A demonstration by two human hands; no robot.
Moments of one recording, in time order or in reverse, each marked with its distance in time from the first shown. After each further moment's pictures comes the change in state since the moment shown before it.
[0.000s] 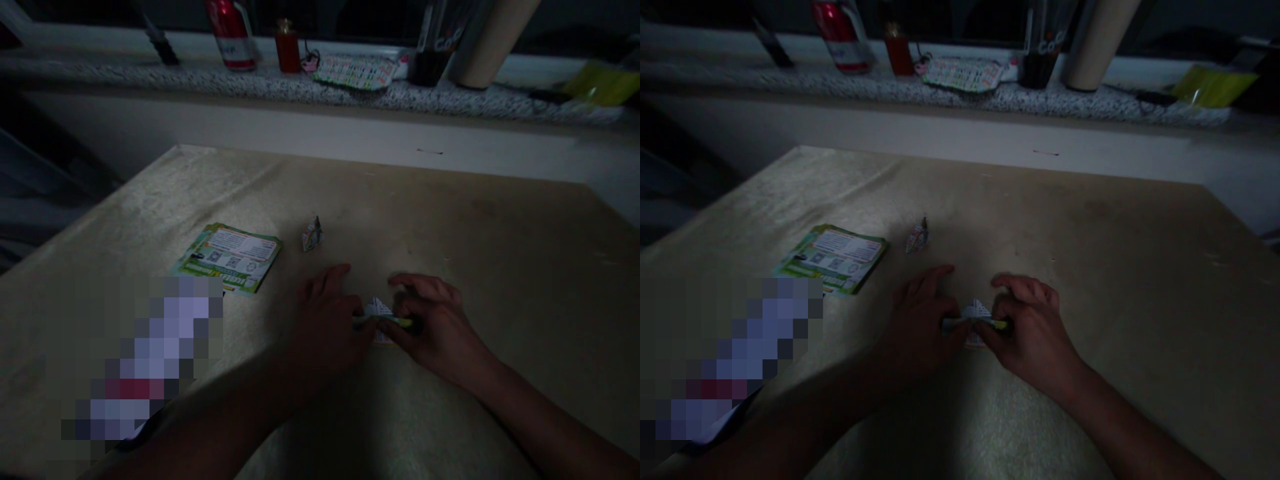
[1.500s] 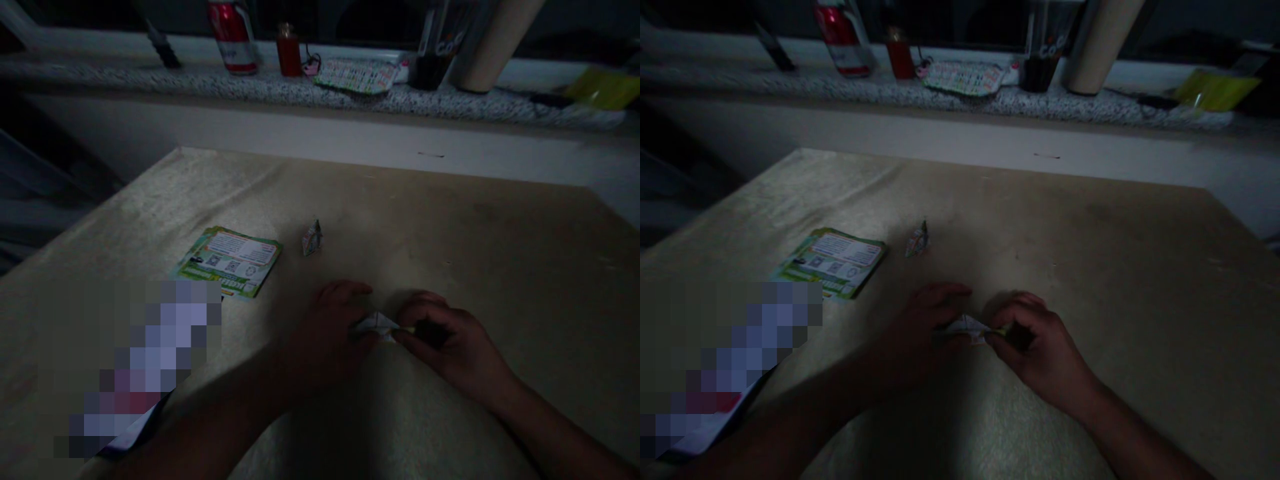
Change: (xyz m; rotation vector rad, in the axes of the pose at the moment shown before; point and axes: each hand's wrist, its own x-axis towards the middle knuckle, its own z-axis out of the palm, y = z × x) left_hand 0.002 -0.007 -0.010 -0.320 -0.128 0.130; right_hand -0.007 0.008 -0.004 0.565 -0.037 0.015
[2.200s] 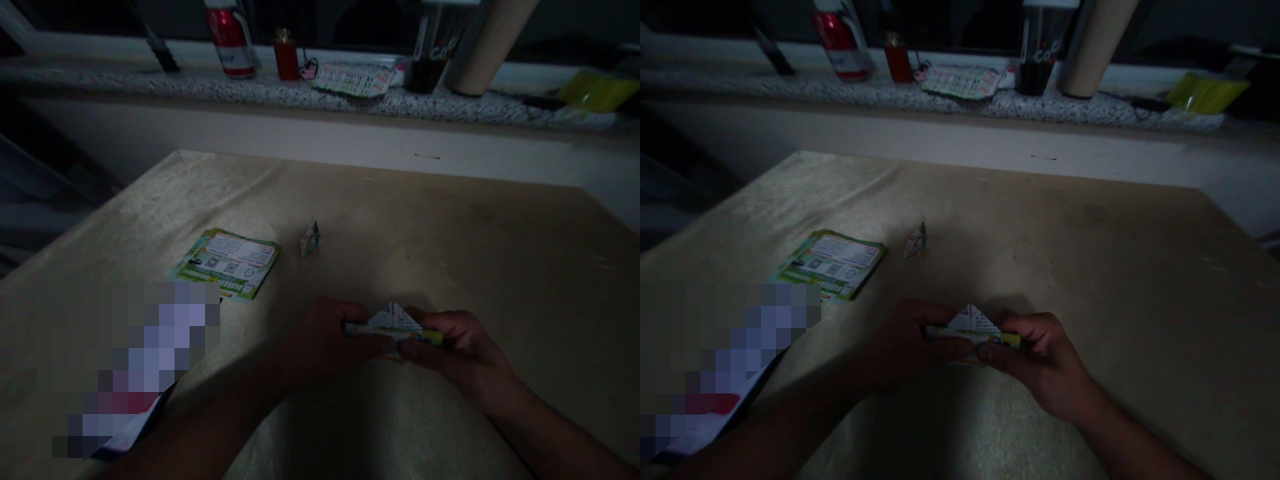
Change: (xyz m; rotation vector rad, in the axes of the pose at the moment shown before) left_hand 0.001 0.008 -0.010 -0.637 -0.235 -0.349; right_hand -0.004 -0.025 -0.002 0.640 -0.147 0.344
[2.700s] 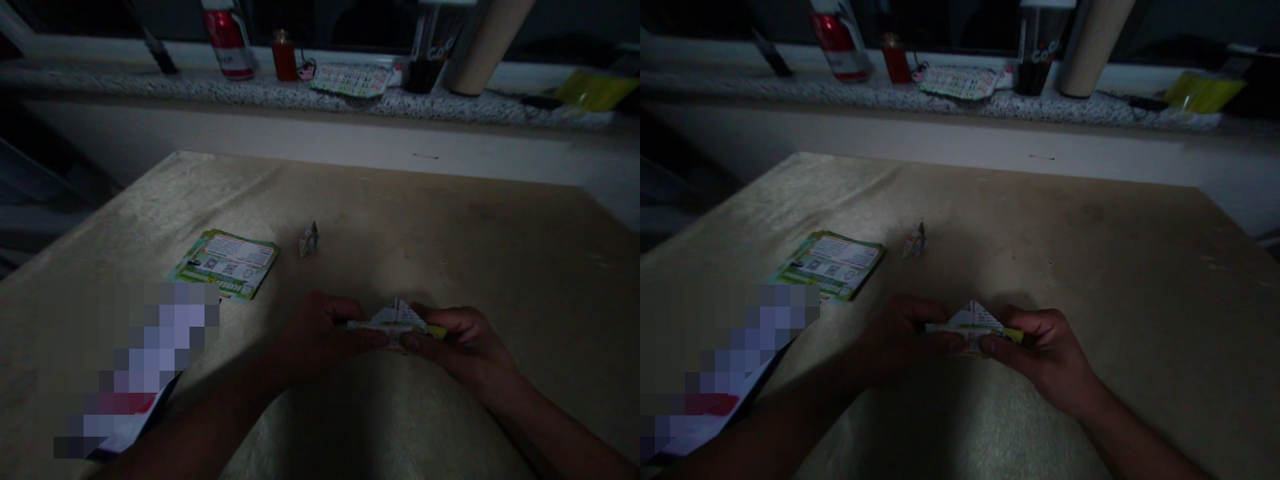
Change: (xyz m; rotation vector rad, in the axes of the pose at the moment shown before) left_hand 0.003 -0.006 -0.007 -0.021 0.081 0.084; right_hand 0.000 0.001 -0.007 -0.051 0.085 -0.046
